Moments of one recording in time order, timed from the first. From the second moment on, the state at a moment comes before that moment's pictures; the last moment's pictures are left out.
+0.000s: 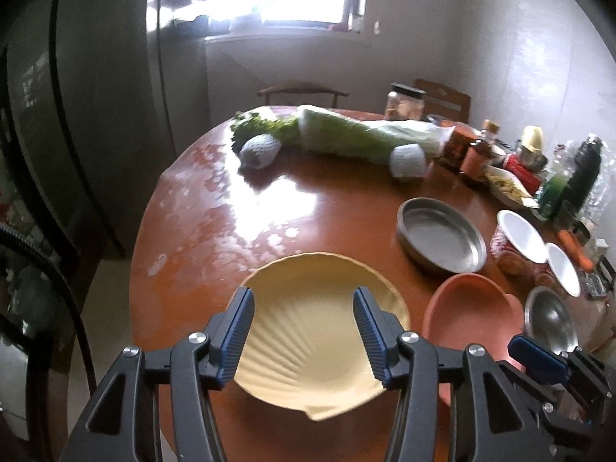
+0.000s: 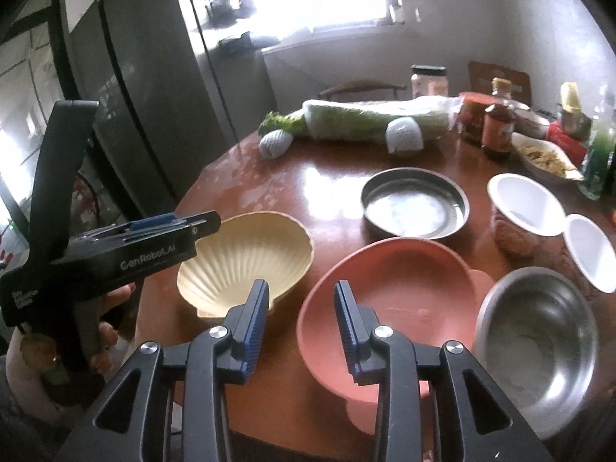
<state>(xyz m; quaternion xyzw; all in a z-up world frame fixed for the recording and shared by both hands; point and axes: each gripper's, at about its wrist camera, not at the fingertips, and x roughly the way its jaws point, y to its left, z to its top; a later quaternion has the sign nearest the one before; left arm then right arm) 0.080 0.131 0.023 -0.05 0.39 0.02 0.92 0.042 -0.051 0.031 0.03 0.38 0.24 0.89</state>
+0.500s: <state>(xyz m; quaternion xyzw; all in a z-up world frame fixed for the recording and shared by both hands) 0.056 0.063 0.048 -0.01 0.36 -0.02 0.93 -0.001 -0.108 0.053 0.05 0.34 0.21 0.92</state>
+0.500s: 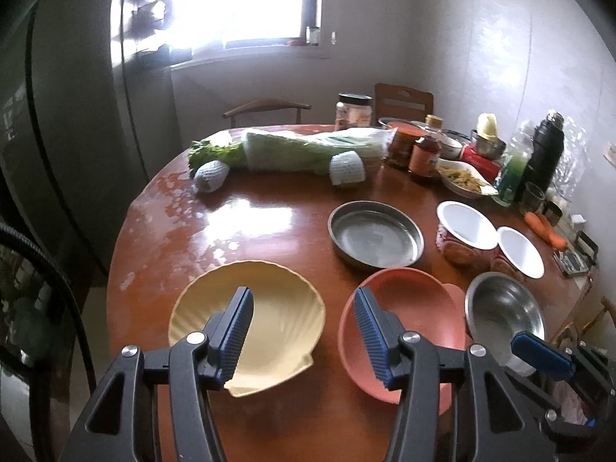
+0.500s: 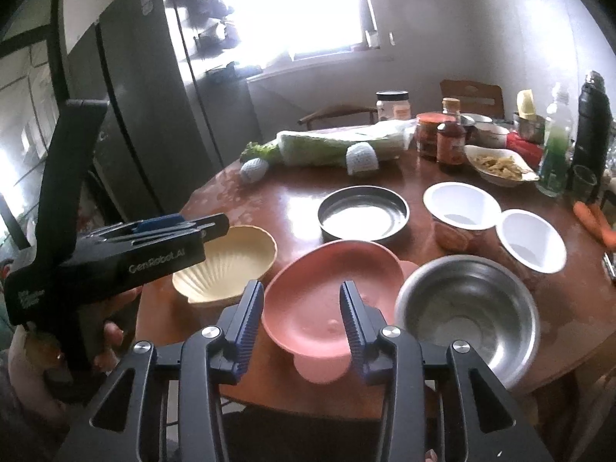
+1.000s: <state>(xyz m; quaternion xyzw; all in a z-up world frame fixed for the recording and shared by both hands) 0.041 0.035 0.014 -0.01 0.41 -0.04 0.91 -0.037 -0.130 0.027 0.05 0.37 0.21 0.90</state>
